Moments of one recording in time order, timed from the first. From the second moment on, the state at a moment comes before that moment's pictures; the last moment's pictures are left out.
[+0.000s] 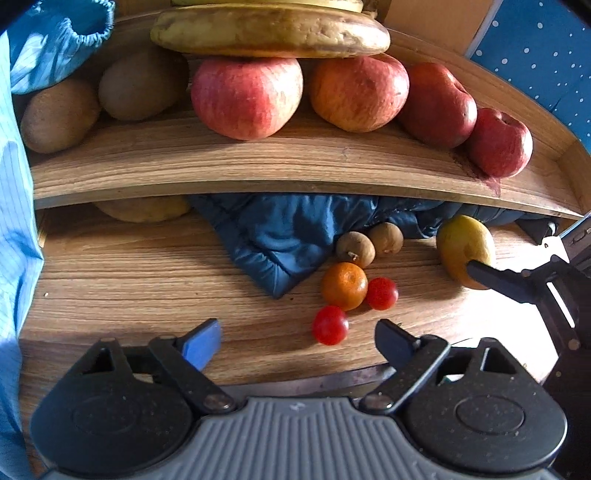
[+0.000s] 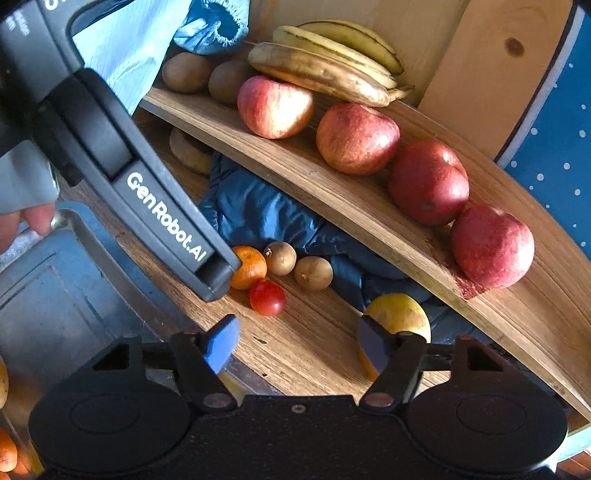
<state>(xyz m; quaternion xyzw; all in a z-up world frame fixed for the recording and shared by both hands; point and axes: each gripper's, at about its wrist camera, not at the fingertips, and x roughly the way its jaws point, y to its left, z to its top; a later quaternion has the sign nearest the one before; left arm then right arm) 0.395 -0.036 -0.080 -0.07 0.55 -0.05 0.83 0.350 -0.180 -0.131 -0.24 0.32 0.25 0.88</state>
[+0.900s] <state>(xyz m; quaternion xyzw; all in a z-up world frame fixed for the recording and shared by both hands) 0.402 -0.047 -0.090 -0.10 0.55 -0.06 0.83 0.362 -0.165 -0.140 -0.27 0.33 0.29 0.86</state>
